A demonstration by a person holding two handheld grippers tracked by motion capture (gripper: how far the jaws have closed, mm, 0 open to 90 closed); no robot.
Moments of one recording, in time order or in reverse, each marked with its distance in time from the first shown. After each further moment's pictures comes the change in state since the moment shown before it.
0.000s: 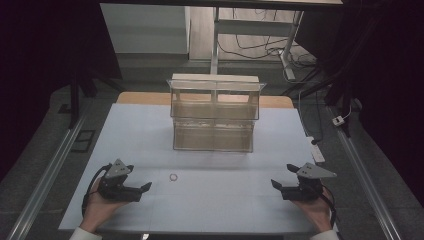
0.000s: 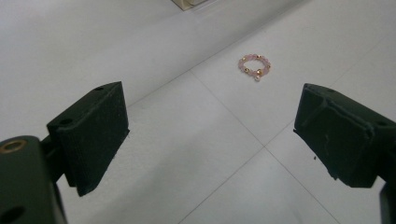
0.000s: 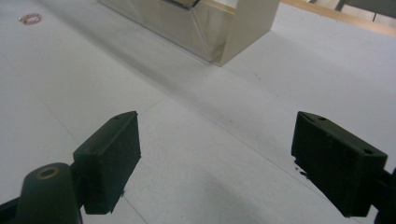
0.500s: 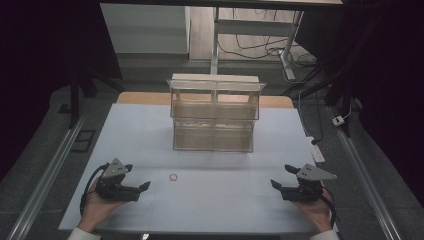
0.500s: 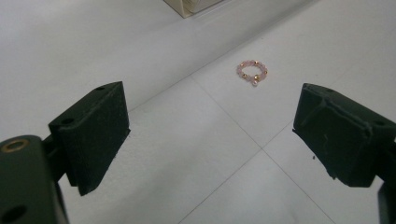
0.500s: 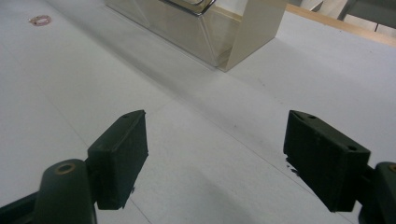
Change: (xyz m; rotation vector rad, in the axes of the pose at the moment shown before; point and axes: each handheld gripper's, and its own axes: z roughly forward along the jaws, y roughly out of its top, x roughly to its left) left arm 0.002 0.001 -0.005 -0.017 -0.003 -0.003; right arm 0.003 0.000 -0.002 -0.017 0.013 -0.016
